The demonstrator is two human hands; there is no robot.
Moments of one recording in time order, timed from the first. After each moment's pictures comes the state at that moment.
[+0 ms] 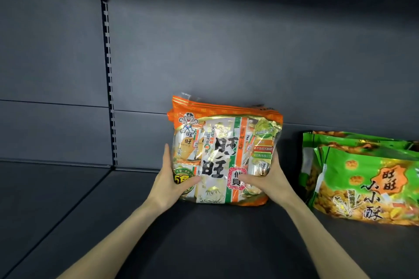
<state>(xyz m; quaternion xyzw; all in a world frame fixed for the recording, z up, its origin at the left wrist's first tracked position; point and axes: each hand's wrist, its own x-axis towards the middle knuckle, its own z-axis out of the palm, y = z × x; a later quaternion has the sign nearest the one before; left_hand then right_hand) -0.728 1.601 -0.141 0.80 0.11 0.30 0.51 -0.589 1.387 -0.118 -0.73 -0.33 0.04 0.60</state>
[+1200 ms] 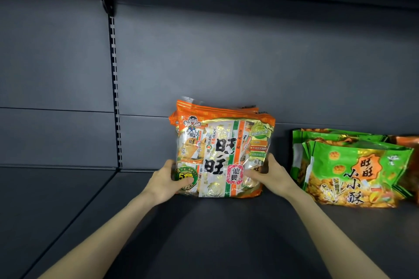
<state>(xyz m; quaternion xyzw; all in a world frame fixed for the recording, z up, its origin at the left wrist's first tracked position) -0.753 1.615 -0.128 0.88 0.17 0.20 0.40 -0.609 1.371 -0.107 -0.83 -0.29 0.03 0.48</state>
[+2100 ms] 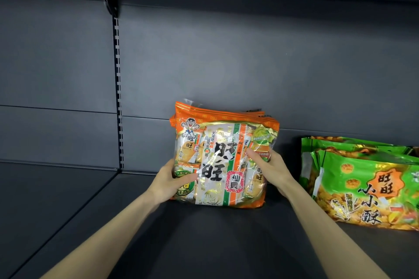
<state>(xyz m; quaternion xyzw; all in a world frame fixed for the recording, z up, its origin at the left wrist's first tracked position) -0.730 1.614 -0.131 0.77 0.11 0.24 0.58 -0.575 1.396 -0.090 -0.72 -0.31 0.05 0.62</state>
